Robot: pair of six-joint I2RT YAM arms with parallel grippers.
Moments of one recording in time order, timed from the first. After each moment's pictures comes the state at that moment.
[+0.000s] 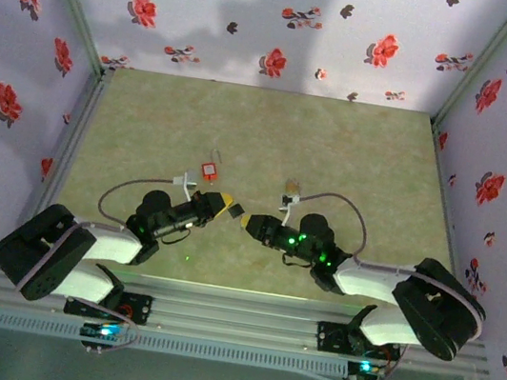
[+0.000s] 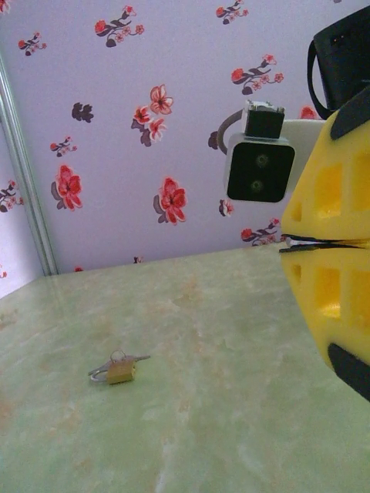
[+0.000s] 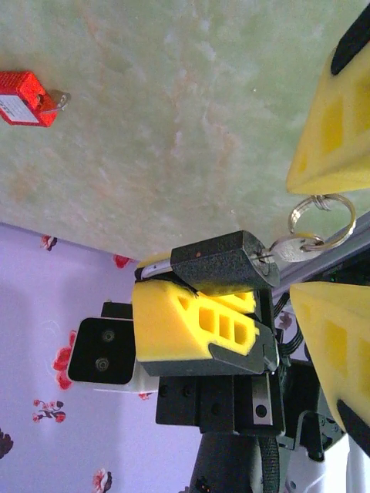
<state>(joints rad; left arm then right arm) -0.64 1.36 0.22 1.09 0.36 -1.30 0.85 1.36 0.34 0.80 -0.36 1.07</state>
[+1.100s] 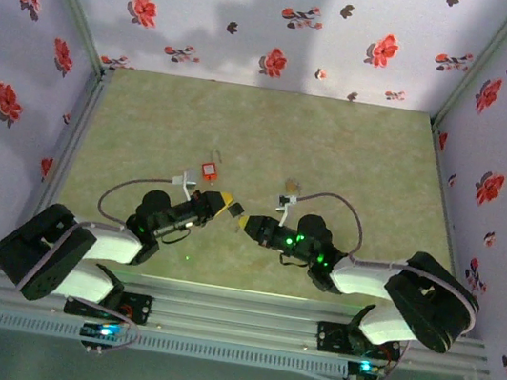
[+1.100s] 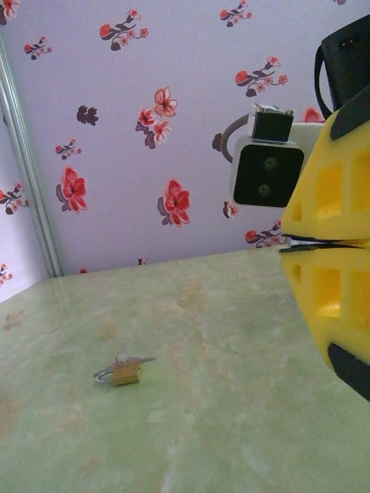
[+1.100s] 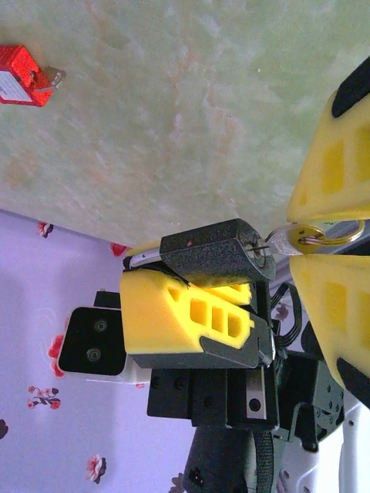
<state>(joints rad) -0.64 1.36 0.22 1.10 0.35 -1.30 0.87 1.40 0.34 0.88 -0.37 1.08</state>
